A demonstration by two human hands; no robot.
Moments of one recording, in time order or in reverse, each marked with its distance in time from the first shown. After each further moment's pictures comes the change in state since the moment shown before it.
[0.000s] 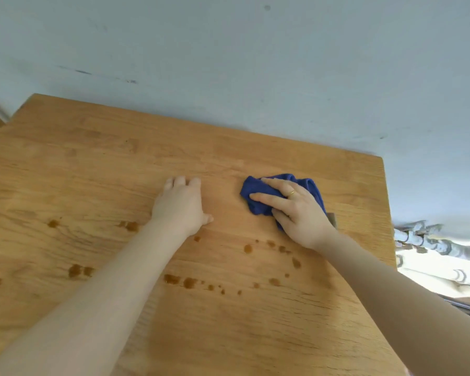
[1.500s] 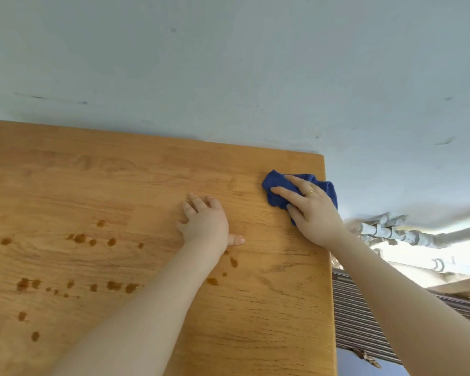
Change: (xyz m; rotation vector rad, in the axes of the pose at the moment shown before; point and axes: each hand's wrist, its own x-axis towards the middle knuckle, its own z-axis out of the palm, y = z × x) left_hand -0.012 0.136 0.046 0.056 -0.209 -0.108; right_hand -0.073 0.087 -0.056 -0.057 0.097 0.205
